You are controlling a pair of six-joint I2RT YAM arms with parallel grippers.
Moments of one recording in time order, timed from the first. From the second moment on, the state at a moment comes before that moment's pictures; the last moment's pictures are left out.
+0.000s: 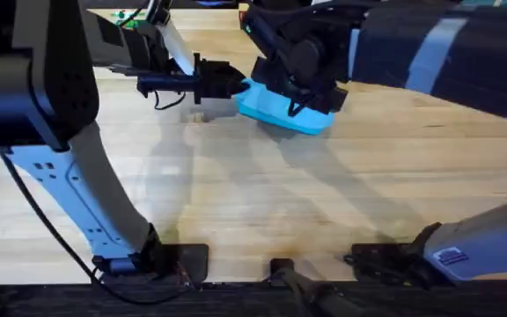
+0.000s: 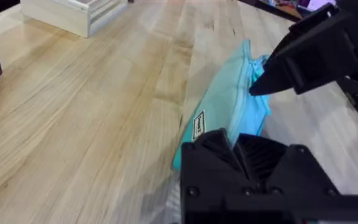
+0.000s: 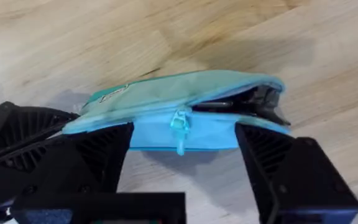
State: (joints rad) left arm 0.05 2.08 1.18 -0.41 1.42 1.02; right arm 0.73 1.75 1.36 -0.85 0.45 1.12
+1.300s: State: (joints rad) left arm 0.05 2.08 1.18 -0.41 1.42 1.02; right arm 0.72 1.79 1.37 -0.84 0.45 1.11
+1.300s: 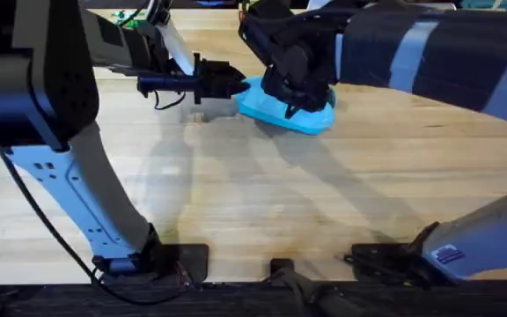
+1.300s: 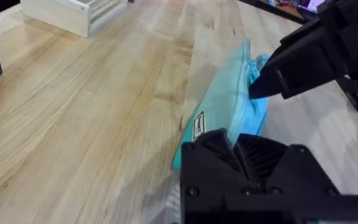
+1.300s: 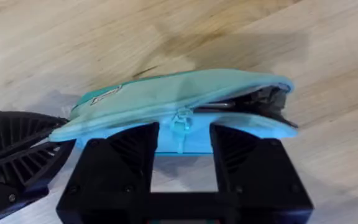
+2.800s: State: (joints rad) left arm 0.05 2.08 1.18 -0.40 1.42 1.02; right arm 0.70 1.79 1.50 -0.93 0.43 0.92
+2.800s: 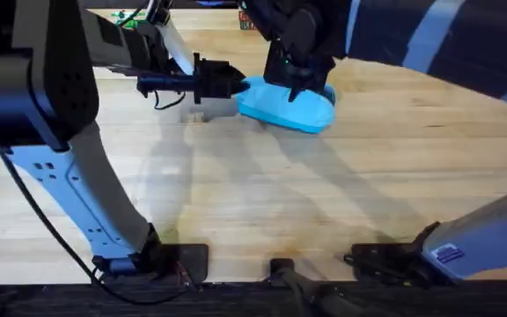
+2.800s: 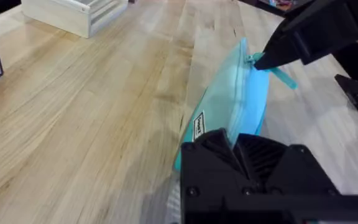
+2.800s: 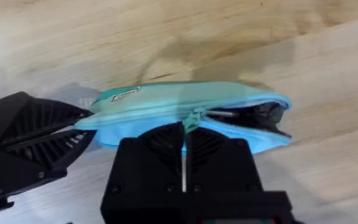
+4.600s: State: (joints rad) left arm 0.01 2.08 1.18 -0.41 1.43 1.02; right arm 0.24 1.79 1.55 -1.35 0.13 0.49
